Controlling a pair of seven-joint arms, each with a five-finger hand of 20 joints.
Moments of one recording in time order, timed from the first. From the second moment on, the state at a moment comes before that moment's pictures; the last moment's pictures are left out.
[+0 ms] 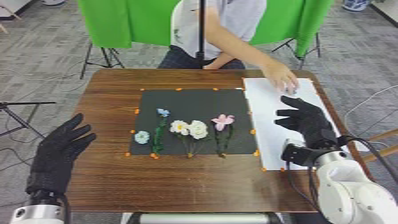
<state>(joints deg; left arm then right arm) 143.3 -55.8 -100.9 -134.7 44.6 24.8 16.6 -113.8 -57.3 89.4 -123.0 -63.6 19.5 11.4</state>
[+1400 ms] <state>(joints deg) 143.0 -55.8 -100.3 -134.8 44.7 24.9 16.5 -114.0 -57.2 89.6 -122.9 -63.5 18.6 10.6</state>
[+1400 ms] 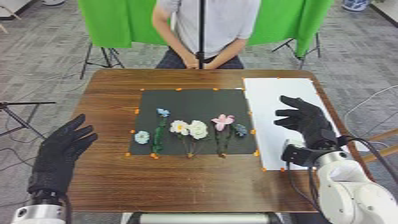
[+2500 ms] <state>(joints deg) 143.2 -55.6 -100.3 -134.8 44.6 25.0 17.3 -113.2 -57.1 89.2 -122.5 -63.7 18.5 10.6</state>
